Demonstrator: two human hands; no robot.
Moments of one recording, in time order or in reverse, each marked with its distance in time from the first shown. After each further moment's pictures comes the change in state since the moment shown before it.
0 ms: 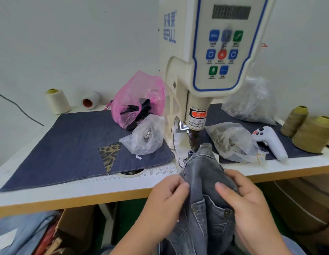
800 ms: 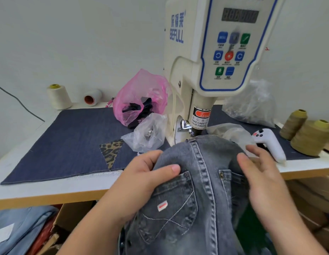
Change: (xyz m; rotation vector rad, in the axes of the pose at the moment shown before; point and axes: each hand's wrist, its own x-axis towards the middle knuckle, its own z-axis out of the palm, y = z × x) left_hand -0.005 0.041 -0.059 -0.530 -0.142 -0.049; right_hand 0.011 -0.048 -0.002 -0.516 0.238 -0.050
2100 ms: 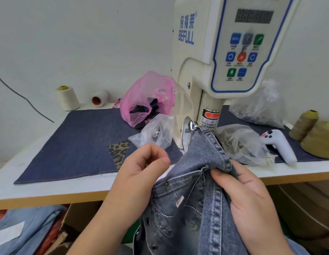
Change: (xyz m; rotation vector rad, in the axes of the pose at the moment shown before) left_hand -0.024 0.020 0.000 0.263 0.239 0.280; right_hand -0.044 -0.025 0.043 0.581 -0.361 -0.026
